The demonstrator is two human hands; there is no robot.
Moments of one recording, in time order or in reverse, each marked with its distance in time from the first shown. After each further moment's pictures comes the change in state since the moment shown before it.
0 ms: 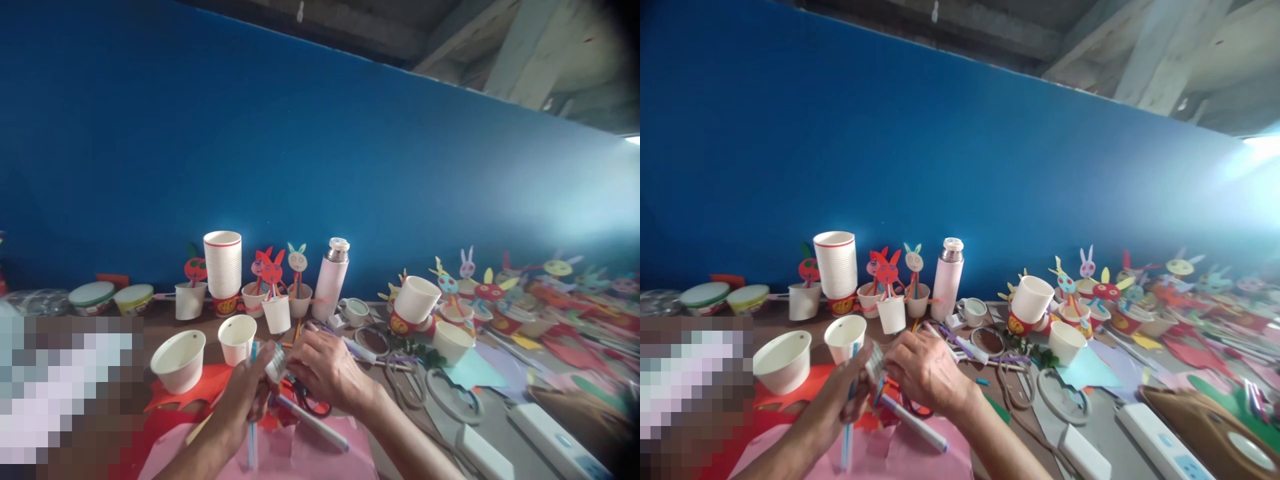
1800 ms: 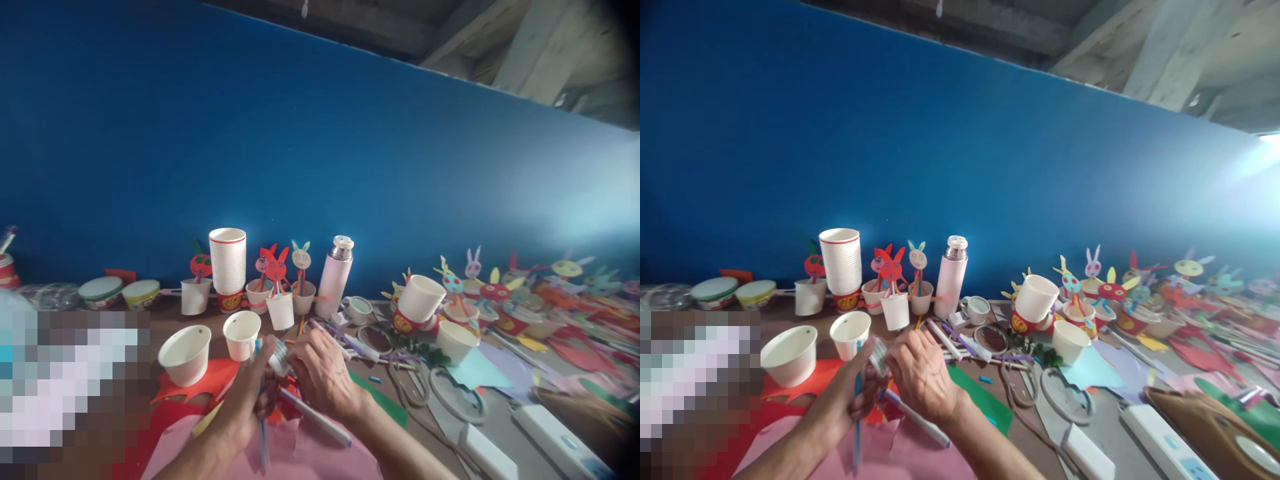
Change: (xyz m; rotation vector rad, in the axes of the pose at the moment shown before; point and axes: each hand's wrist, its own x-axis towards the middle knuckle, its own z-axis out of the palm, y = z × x) left_hand -0.003 -0.001 0.003 -0.213 0.038 -0.148; right_hand -0.004 -0.010 0.023 -0.018 0.188 0.016
